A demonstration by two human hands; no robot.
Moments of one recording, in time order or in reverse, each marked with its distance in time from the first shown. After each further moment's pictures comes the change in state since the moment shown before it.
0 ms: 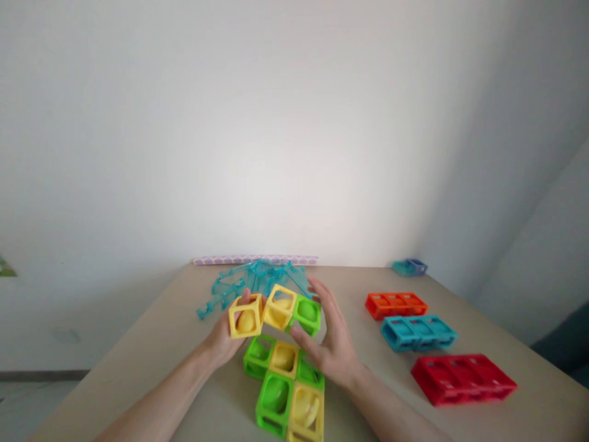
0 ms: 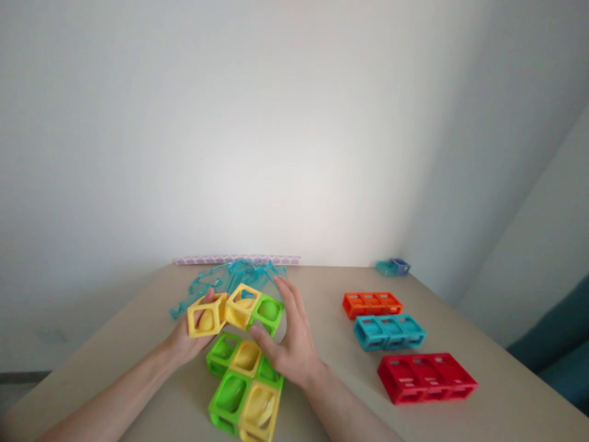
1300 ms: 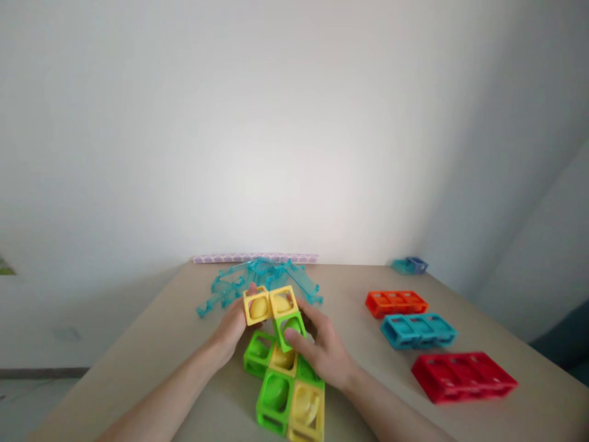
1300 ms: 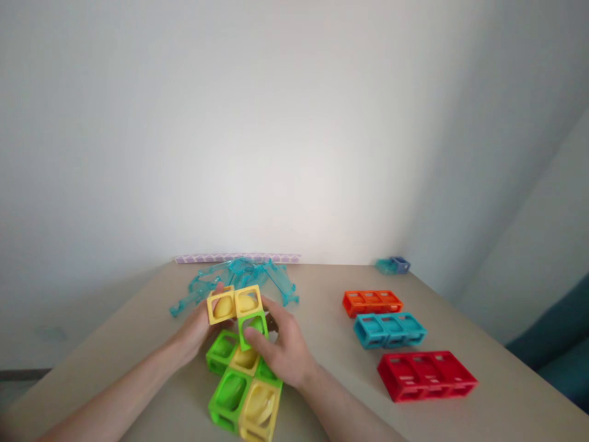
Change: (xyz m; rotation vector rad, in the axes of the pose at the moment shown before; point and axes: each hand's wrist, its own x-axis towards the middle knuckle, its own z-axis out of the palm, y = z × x) left_hand 0.005 0.001 0.016 0.125 0.206 -0.079; right_hand 0.000 -0.002 0.012 0.427 -0.229 0.206
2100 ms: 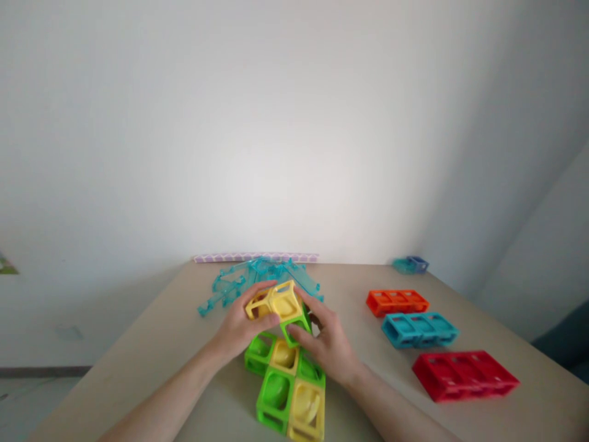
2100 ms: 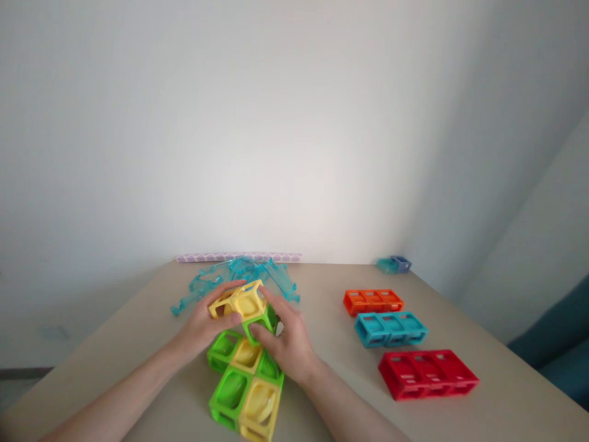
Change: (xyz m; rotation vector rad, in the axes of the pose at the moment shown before) left_hand -0.014 0.015 0.001 0.078 -0.243 0.289; right_hand 0.002 0.011 -0.007 -0.091 0.124 -0.042
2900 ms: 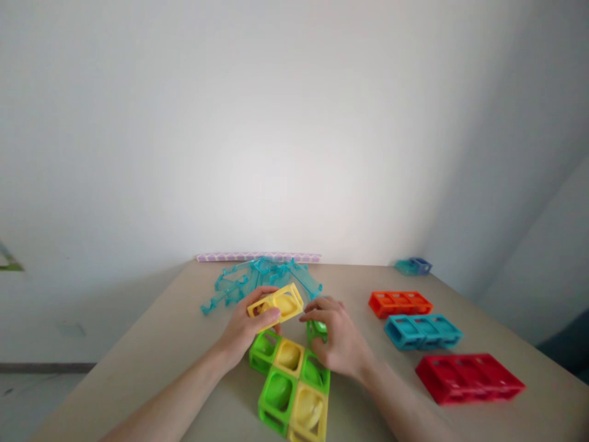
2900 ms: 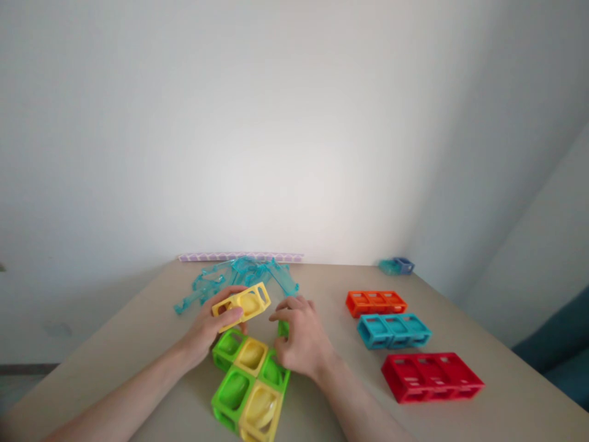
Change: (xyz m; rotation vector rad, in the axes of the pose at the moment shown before) left_hand -0.006 -0.003 0.008 -0.107 0.039 -0.116; right_hand 0.002 -0.014 -0.022 -0.663 -0.167 -0.054
